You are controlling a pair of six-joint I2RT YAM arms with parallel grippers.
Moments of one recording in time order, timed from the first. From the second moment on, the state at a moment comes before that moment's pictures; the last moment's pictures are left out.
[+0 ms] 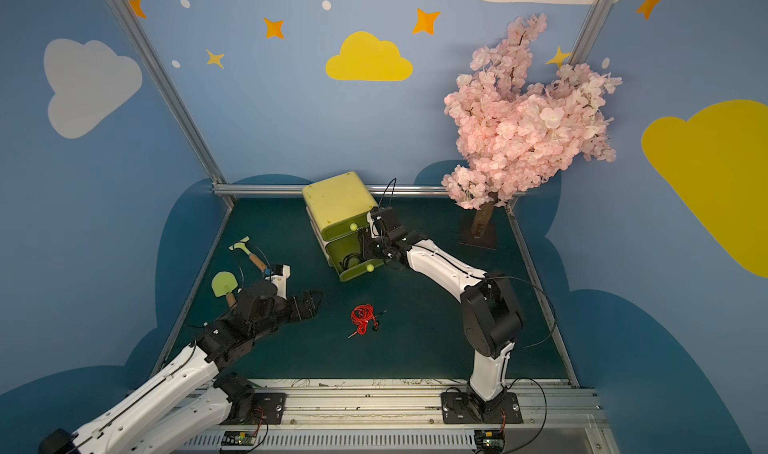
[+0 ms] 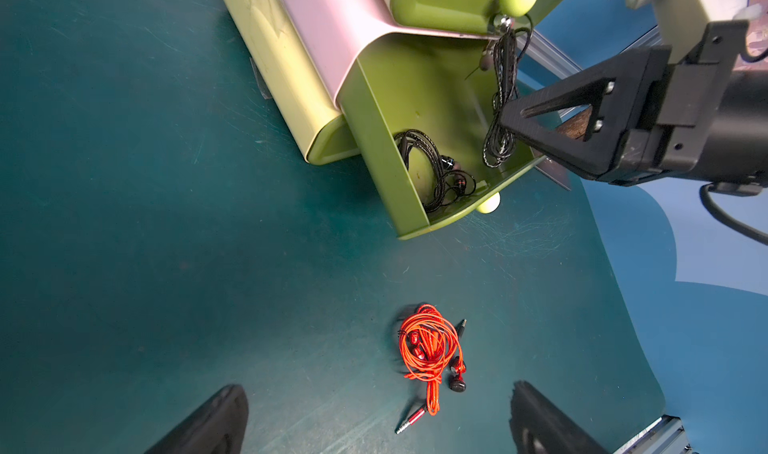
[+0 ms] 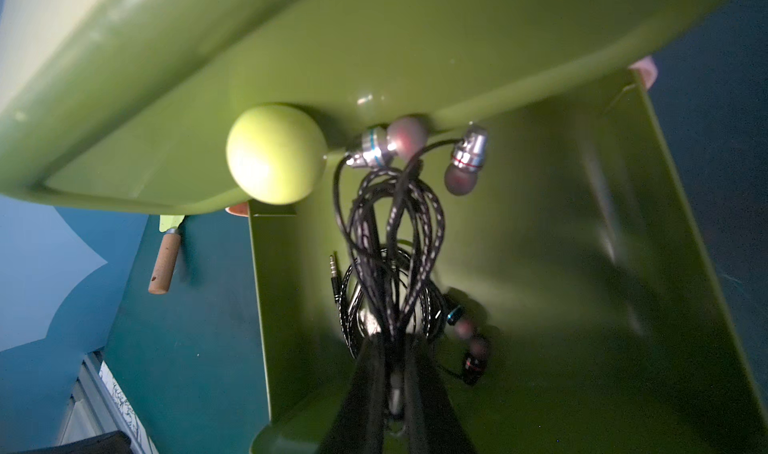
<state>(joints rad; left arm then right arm) -0.56 0.77 0.55 -0.39 -0.02 -0.68 0.68 1.82 1.44 -0.38 -0.18 0.49</state>
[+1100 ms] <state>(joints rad) -0.26 1.16 1.04 -0.45 0.18 -0.59 0.66 1.46 1.13 -0.39 -0.18 0.43</state>
